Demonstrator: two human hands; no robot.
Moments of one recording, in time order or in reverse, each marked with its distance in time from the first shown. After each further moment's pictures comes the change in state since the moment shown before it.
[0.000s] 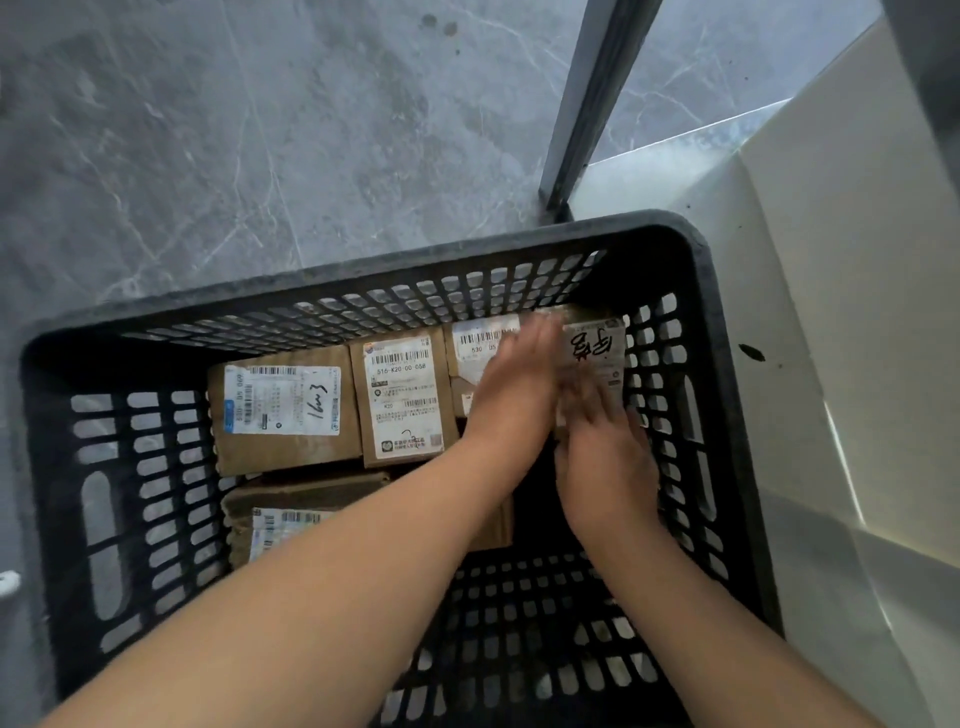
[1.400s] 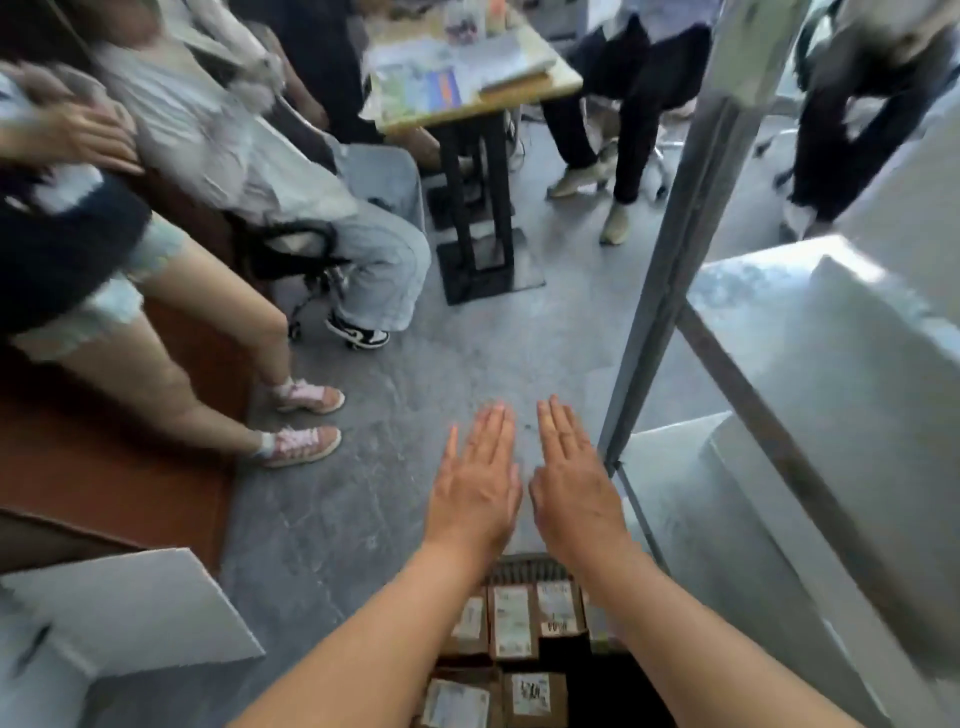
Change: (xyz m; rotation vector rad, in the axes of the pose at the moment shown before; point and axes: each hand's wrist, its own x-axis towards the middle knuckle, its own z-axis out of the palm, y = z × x) left_hand -0.182 0.211 -0.498 0.474 0.423 0.094; right_hand -0.147 -0.250 -0.465 0.011 0.463 -0.466
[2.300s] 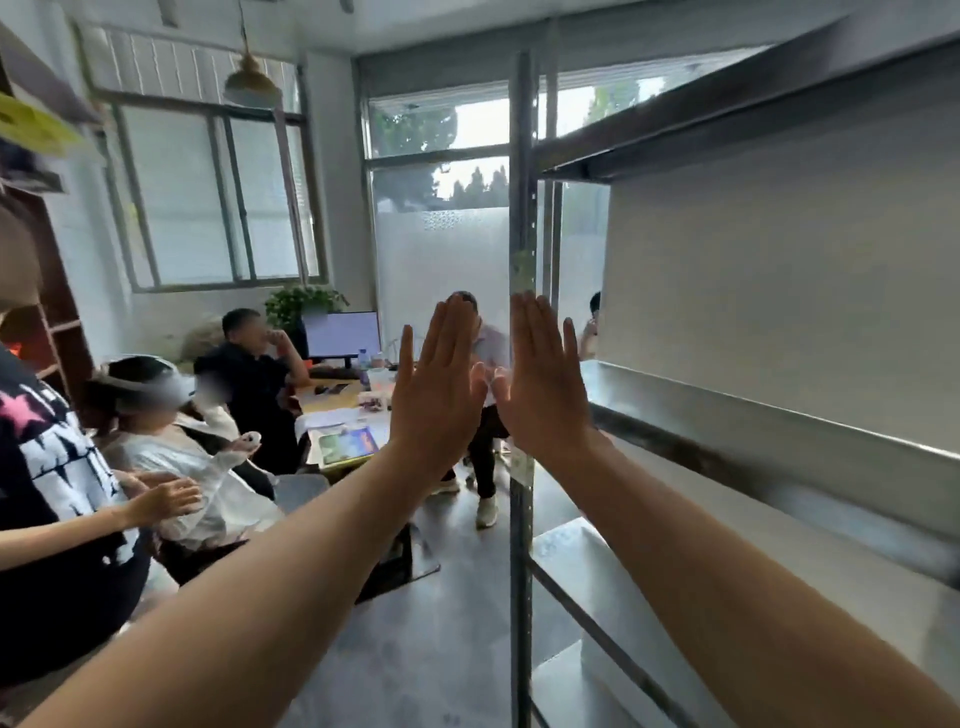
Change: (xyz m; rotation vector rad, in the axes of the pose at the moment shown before) left_hand -0.069 0.081 -0.533 0.086 0.876 0.334; right_hand -0.076 -0.254 -0.503 -0.369 0.881 -0.024
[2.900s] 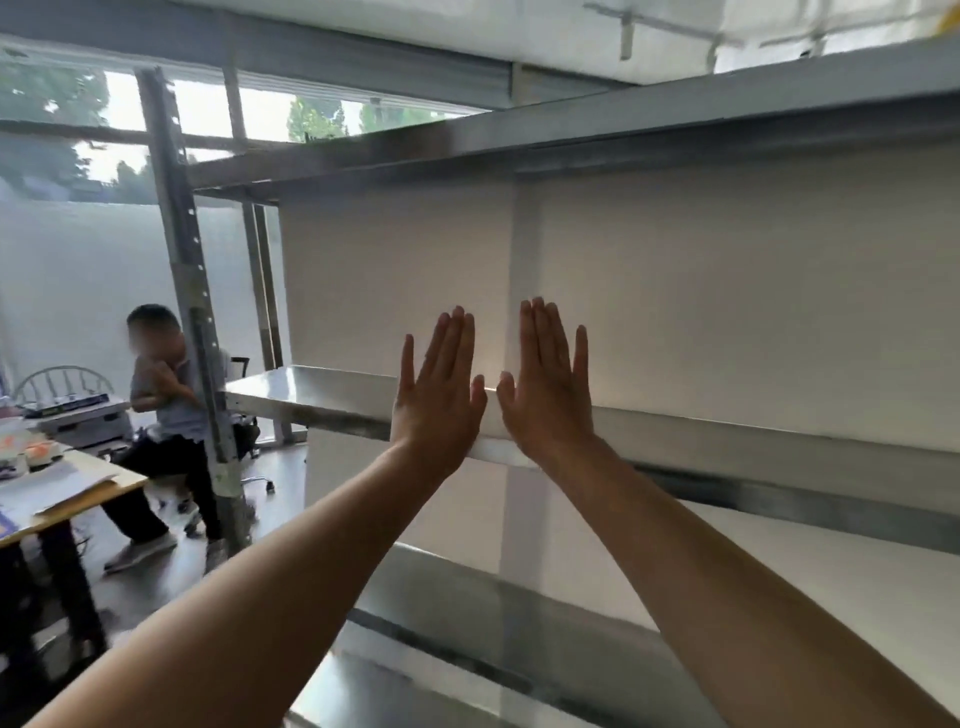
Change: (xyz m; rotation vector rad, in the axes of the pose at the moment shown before) left_hand -0.044 0.307 -0.128 -0.428 -0.038 0.362; right_hand -0.175 0.154 -0.284 -0.643 0.019 0.439
